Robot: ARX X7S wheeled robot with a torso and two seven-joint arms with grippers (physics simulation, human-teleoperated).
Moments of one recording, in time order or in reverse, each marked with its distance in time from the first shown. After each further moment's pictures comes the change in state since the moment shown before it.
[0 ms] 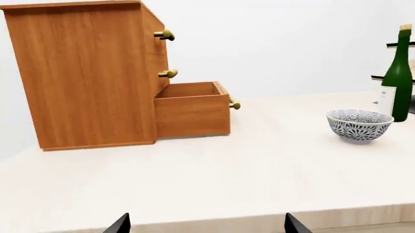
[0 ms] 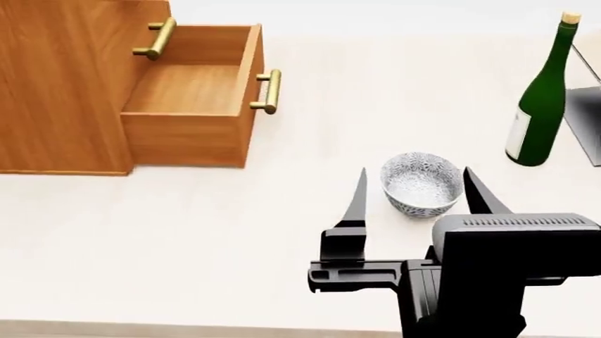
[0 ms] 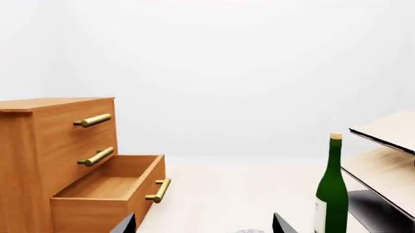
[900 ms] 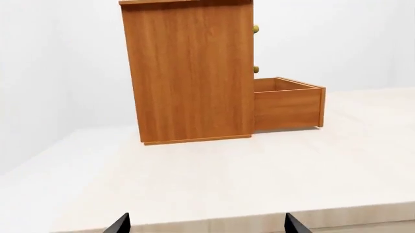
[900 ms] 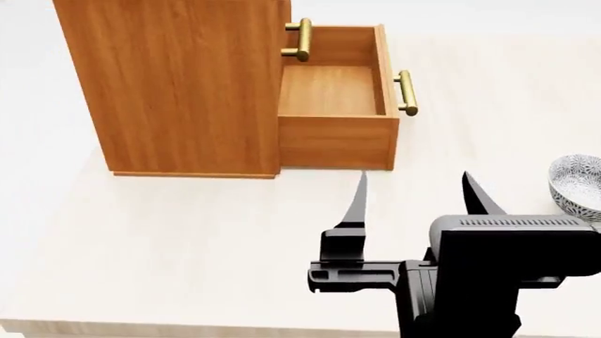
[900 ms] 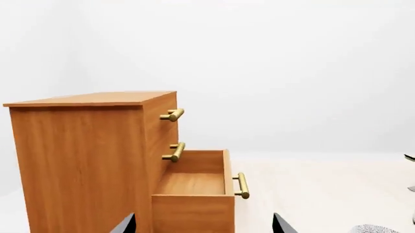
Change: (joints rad) left arm -0.006 -0.032 0.033 -0.001 -0.009 0.003 -0.038; right arm -0.002 0.013 -0.016 0.024 0.025 -0.012 0.041
